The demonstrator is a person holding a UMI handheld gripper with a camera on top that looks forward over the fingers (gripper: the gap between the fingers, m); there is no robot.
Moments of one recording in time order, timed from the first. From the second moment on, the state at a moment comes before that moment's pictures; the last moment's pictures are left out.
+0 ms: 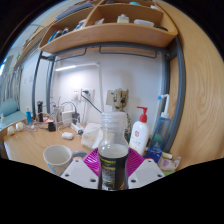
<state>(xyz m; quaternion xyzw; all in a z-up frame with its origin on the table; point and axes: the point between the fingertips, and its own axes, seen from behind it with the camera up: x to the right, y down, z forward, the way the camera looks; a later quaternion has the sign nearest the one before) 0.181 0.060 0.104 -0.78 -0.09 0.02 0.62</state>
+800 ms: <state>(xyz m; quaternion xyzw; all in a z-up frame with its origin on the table) 0.201 0.054 0.090 -0.77 -0.04 0.01 0.64</state>
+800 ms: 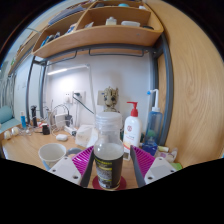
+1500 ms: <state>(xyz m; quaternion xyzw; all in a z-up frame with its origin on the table) 0.138 -0.115 0.107 -0.80 0.04 -0.02 0.60</state>
